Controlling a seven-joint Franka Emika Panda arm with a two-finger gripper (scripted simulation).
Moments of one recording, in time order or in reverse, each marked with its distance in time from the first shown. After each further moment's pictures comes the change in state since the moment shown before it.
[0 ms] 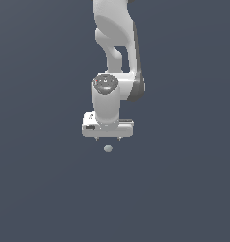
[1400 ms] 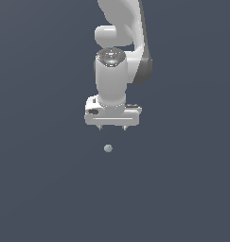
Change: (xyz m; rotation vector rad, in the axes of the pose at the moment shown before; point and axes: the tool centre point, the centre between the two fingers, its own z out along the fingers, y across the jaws) arm -0.011 -0.019 -0.064 0.011 0.014 0.023
